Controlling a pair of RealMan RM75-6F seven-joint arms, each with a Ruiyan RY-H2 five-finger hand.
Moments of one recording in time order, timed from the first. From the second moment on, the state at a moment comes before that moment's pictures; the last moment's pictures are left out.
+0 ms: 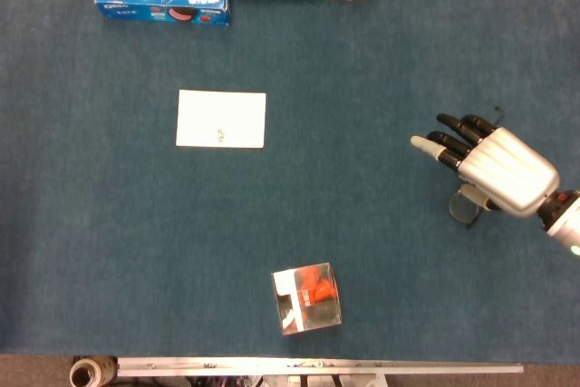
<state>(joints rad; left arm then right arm) -0.07 -1.12 -0.06 -1.63 1.41 1.48 0.12 0.53 -1.29 -0.08 -1.49 -1.78 1.09 -0.19</state>
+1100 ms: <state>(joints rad) -0.07 -1.12 -0.06 -1.63 1.41 1.47 0.13 0.56 -1.20 -0.13 -1.48 -1.91 1.18 -0.12</state>
